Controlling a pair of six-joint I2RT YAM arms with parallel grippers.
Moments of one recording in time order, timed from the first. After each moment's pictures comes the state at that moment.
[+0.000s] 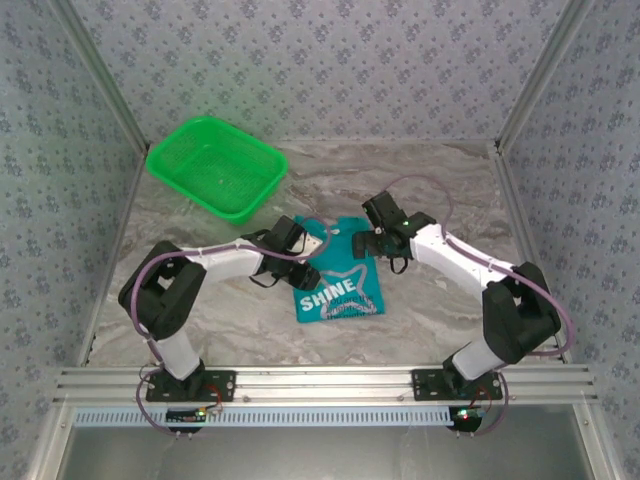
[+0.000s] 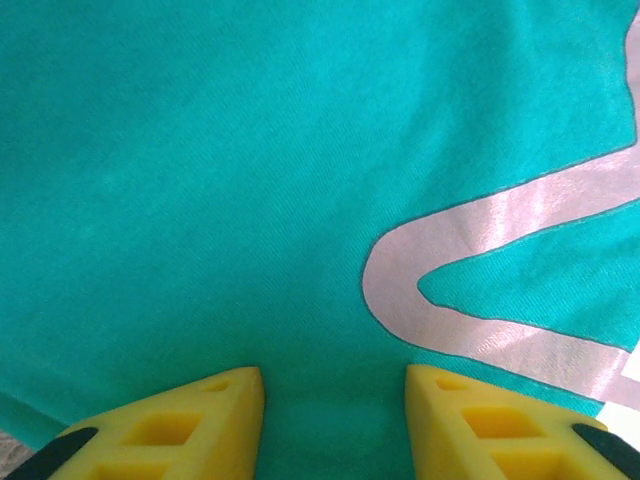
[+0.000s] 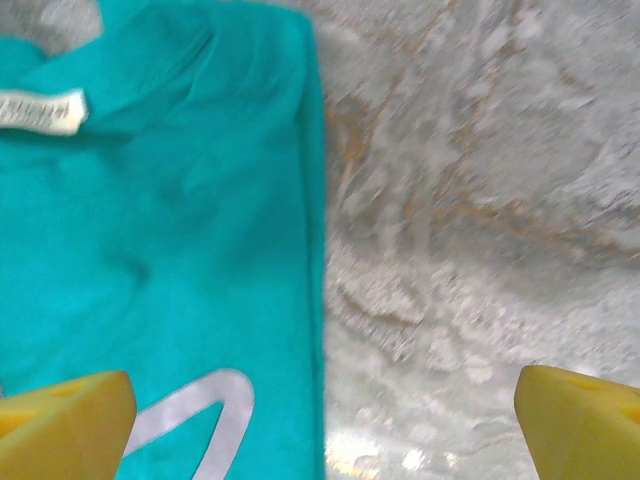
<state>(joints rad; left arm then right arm) -0.69 1.72 0.94 -0.33 0.30 -0.10 0.54 1.54 1.08 -0.66 0.18 0.43</state>
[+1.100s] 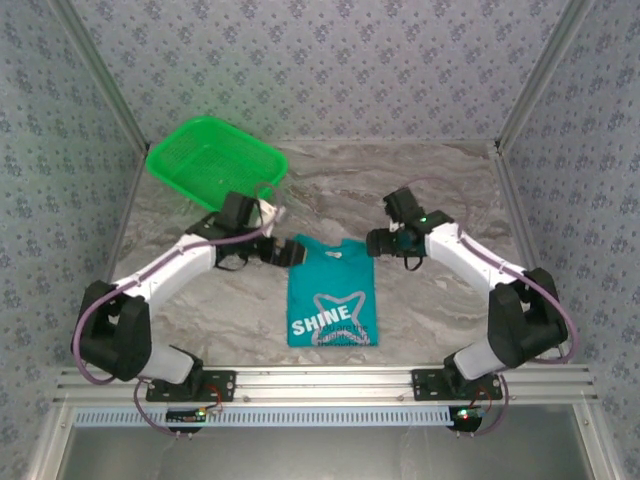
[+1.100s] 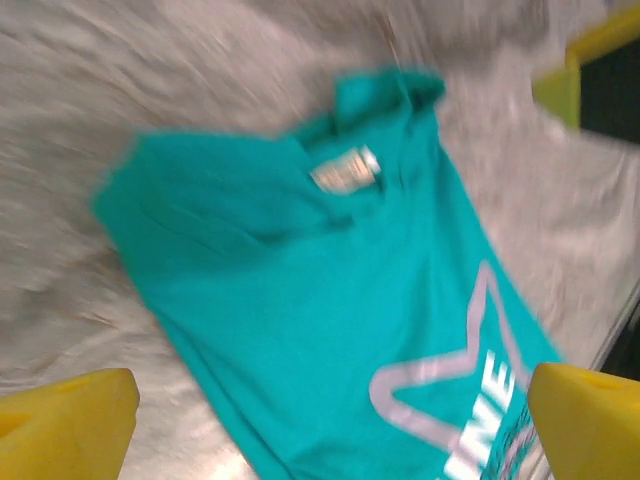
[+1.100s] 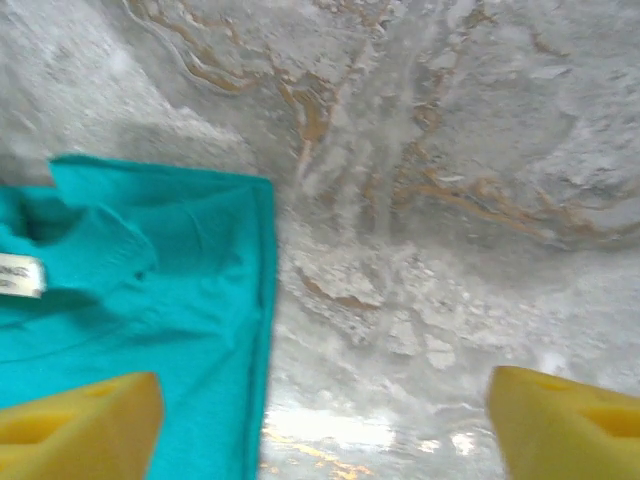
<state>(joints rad) -0.42 1.43 0.97 -0.47 0.54 -0.21 0.39 1.50 1.05 -0.67 -0.03 0.32</state>
